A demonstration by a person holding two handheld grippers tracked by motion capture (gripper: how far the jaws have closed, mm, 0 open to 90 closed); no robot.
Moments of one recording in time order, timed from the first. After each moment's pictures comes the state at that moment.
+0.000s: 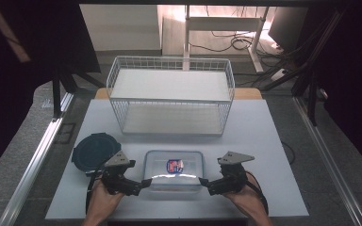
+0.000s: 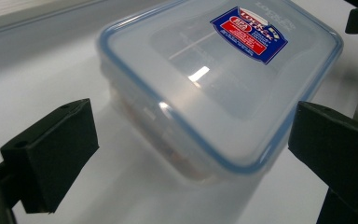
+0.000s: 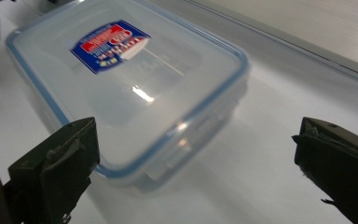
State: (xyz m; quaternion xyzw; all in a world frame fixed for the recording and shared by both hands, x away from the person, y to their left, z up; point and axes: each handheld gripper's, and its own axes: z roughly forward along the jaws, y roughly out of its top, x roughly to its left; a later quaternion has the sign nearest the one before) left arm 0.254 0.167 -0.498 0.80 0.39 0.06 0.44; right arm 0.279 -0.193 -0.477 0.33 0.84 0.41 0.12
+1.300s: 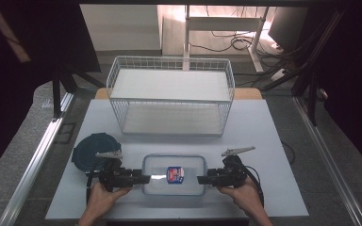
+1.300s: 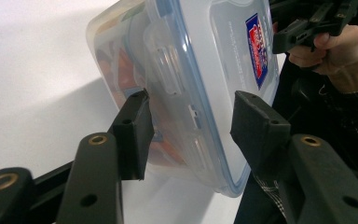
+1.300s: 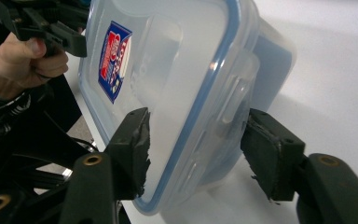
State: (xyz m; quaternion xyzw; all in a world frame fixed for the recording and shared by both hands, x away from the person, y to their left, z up) left arm 0.265 0.192 -0.515 0.75 0.41 -0.12 0.50; right arm 0.299 -0.203 -0.486 0.38 0.81 0.43 -0.11
